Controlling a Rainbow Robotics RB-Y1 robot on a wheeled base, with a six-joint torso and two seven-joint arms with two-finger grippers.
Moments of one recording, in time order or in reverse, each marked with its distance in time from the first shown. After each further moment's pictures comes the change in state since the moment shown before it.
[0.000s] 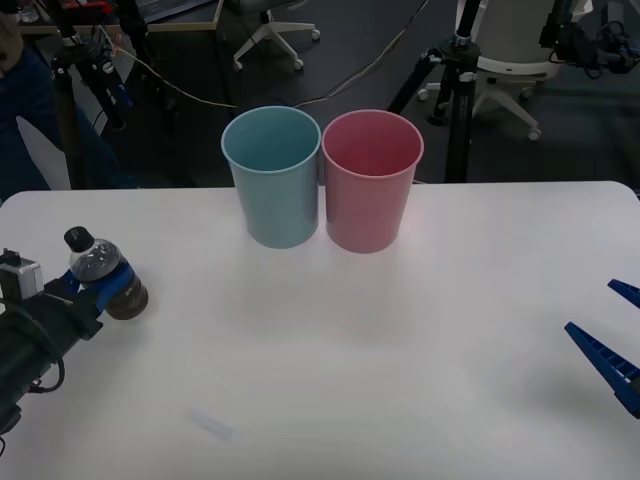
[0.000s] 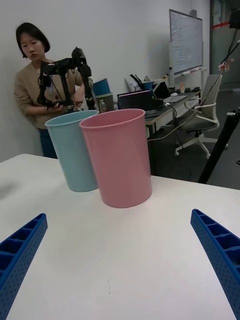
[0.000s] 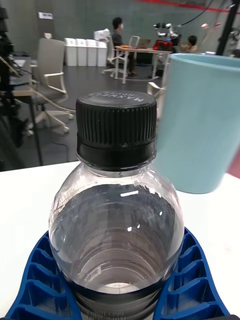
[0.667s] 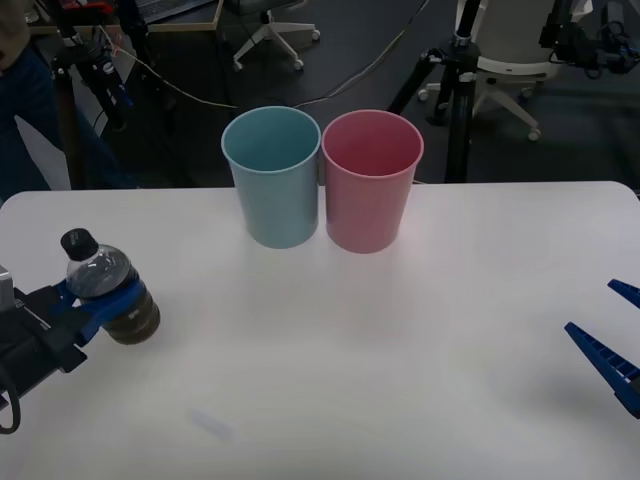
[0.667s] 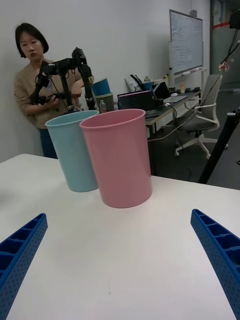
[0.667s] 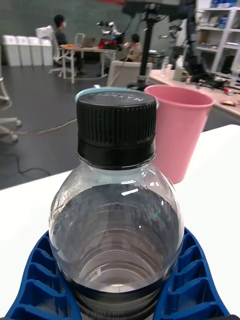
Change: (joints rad) right arm 0.000 0.000 0.000 0.000 0.000 0.000 0.000; left arm 0.238 0.126 0.017 -0.463 -0.068 -0.068 0.262
